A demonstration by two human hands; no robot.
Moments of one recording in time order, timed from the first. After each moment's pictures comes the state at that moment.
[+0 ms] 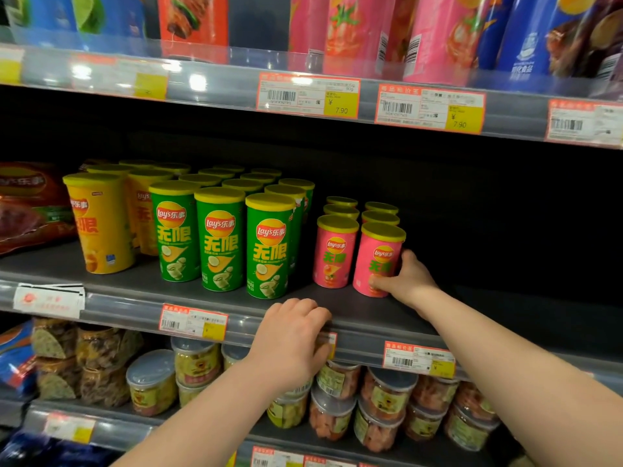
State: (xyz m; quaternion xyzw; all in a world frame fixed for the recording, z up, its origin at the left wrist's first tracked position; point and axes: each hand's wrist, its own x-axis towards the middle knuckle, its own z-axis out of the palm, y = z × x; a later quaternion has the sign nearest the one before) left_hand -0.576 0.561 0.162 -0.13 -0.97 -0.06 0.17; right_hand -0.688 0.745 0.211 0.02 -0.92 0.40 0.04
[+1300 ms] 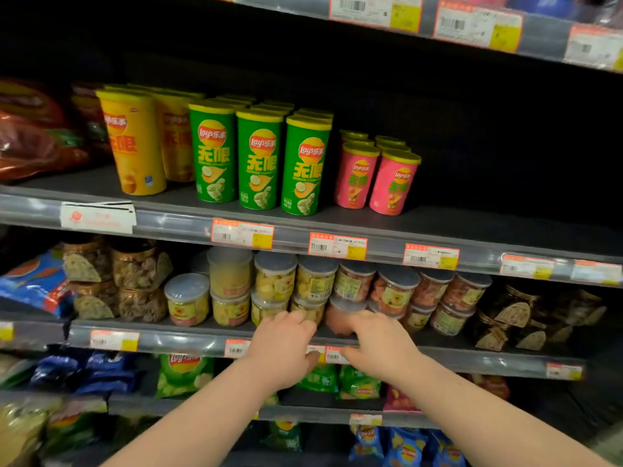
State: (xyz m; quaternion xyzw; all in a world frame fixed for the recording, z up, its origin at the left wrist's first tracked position) left_hand -0.473 0.508 0.064 -0.16 -0.99 -0.04 0.01; right_hand -0.493 0.685 0.087 0.19 -0.98 0.01 -0.05
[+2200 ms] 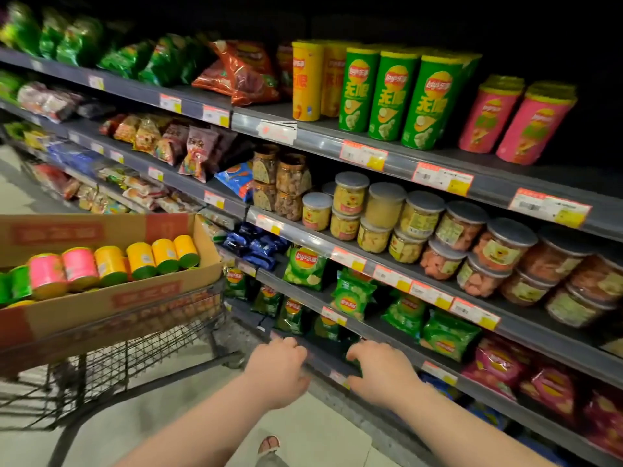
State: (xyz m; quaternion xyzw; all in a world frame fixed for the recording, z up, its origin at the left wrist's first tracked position) left_hand -0.233 0.529 -0.007 0.13 -0.97 -0.04 -0.18; right_hand -0.343 0.685 0.002 0.40 -0.89 0.00 -0.20
